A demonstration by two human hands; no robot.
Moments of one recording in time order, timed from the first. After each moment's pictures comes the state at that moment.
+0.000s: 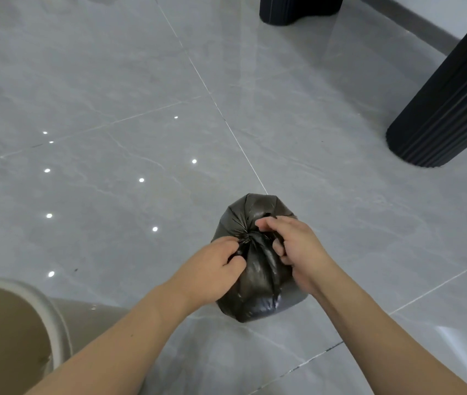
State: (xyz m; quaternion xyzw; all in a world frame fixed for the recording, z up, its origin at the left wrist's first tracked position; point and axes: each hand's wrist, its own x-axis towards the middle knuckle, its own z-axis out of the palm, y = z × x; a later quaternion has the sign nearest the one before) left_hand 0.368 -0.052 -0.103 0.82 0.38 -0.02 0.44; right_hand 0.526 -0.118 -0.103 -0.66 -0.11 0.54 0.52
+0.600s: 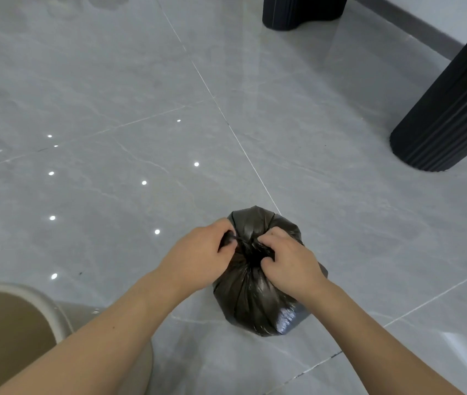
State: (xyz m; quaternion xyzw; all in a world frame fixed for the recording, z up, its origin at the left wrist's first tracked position) left_hand 0.362 -0.028 -0.077 0.85 0.39 0.02 0.36; right_hand 0.519 -0.126 -0.125 -0.78 -0.52 0.30 0.17
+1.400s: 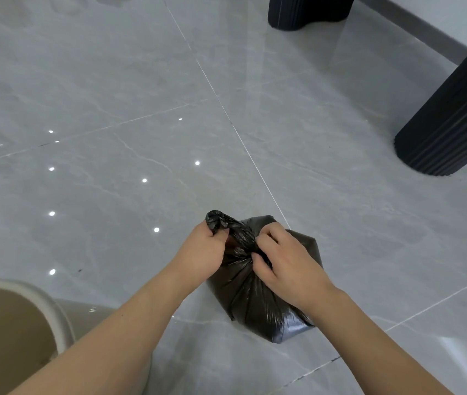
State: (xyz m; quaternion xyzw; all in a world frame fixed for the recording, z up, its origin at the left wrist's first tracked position) left_hand 0.376 -0.027 -0.093 0.60 0.54 0.12 0.57; right_hand 0.515 -0.126 -0.122 -0.70 -0.66 0.14 0.22
